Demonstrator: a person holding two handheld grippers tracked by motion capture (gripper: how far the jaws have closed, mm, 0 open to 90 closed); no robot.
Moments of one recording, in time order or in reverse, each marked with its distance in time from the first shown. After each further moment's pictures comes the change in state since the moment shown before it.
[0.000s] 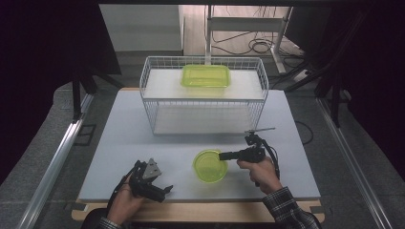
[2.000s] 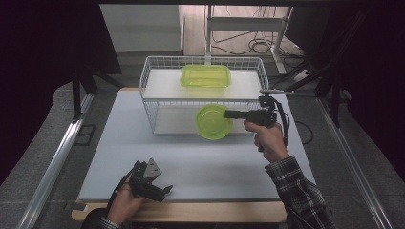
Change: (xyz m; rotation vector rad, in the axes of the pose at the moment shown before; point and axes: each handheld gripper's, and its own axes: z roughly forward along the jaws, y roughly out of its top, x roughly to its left) left arm 0.000 0.000 0.002 0.022 0.007 -0.004; right arm 0.057 0.090 -0.055 -0.248 0.009 -0.062
